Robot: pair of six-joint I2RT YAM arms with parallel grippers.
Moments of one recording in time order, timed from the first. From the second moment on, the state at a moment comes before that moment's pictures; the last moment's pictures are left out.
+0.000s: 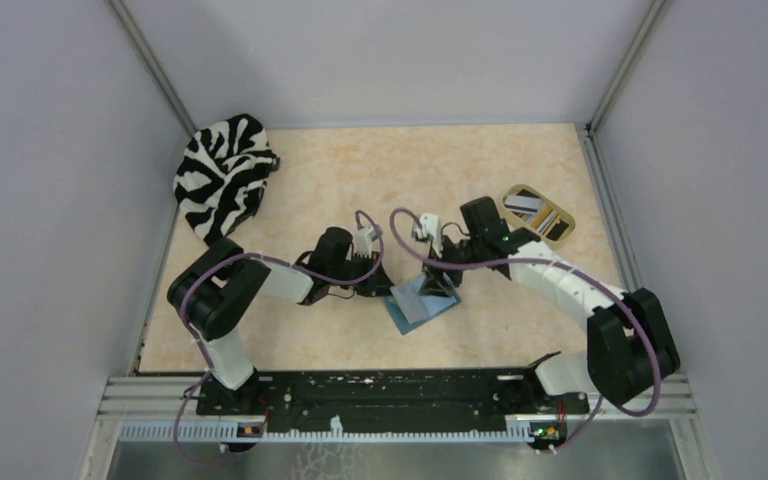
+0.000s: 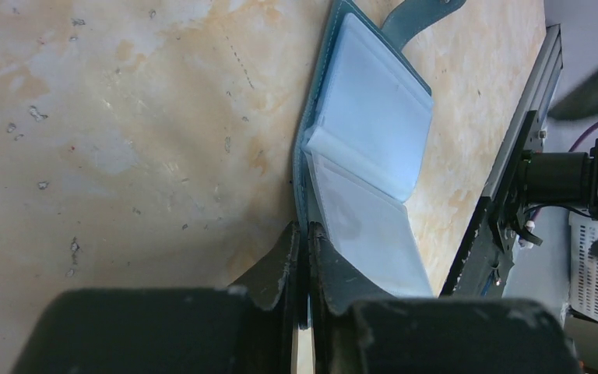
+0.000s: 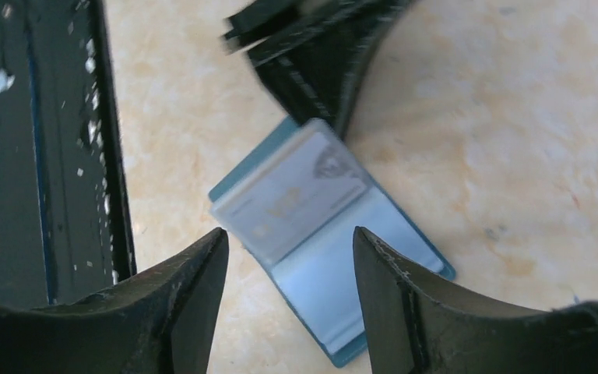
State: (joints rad) left arm -0.66 1.79 0.64 0.56 0.55 -0.56; right arm 0.46 1.36 0.87 -0.44 -0.75 -0.49
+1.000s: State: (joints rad) left arm -0.65 1.79 0.63 0.58 0.56 -0.56; right arm 0.73 1.52 0.79 -0.35 -0.46 -0.62
